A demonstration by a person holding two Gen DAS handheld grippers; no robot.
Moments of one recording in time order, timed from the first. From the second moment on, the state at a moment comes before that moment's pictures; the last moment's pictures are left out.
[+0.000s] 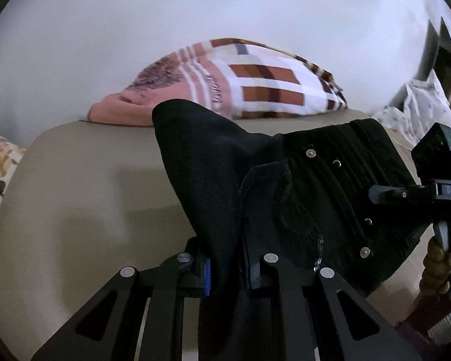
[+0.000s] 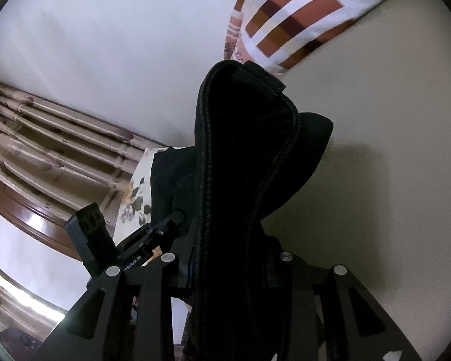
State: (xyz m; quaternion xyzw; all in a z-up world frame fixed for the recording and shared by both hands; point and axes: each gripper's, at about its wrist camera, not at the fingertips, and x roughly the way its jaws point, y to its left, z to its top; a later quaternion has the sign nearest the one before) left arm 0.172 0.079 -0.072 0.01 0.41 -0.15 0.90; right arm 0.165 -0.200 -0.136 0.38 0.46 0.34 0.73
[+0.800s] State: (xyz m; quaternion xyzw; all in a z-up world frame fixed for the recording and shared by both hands) left arm 0.284 0.155 -0.101 -0.01 0.40 -0.08 0.91; right arm 0.266 -0.124 -0.164 0.37 0.47 0.35 0.72
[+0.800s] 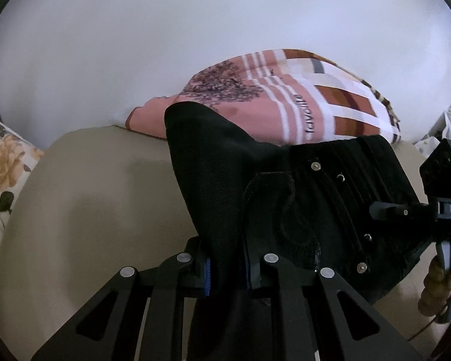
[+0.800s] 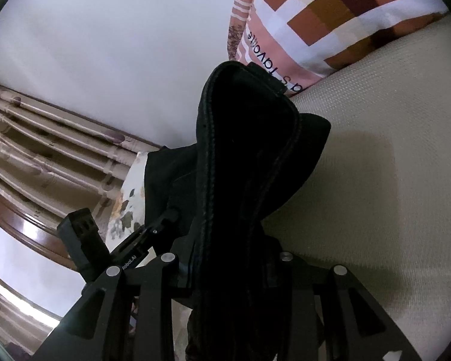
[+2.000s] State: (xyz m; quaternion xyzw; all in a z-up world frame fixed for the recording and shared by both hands) left arm 0.206 0.140 -0.036 0.01 0.28 0.01 0.96; right arm 0.181 -0.077 -0.048 0.07 0.34 0.14 0.93
